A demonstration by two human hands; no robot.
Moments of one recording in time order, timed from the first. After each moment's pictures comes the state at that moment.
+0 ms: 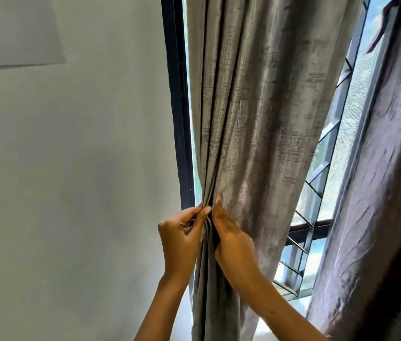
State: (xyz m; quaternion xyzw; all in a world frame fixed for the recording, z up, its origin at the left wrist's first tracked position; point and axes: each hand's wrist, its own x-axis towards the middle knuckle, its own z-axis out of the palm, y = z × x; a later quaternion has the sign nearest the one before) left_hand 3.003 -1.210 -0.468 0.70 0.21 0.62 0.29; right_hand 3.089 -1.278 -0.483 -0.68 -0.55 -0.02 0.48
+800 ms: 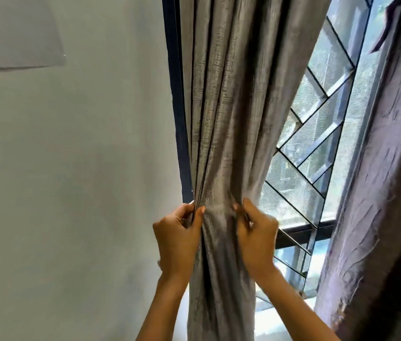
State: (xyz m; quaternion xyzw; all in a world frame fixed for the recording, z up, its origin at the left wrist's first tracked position) left_hand 2.997 -1.210 -0.452 0.70 0.28 0.60 0.27; right_hand 3.125 -1.264 -0.479 -0.61 -0.43 -0.21 0.63
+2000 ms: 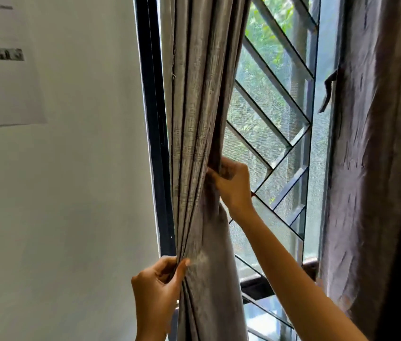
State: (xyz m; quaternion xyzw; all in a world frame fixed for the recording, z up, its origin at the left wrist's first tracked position) left_hand 3.014 -1.206 -0.448 0.69 0.24 0.60 0.32; right_hand 3.182 -1.219 -0.319 -0.49 -0.50 -0.06 0.72
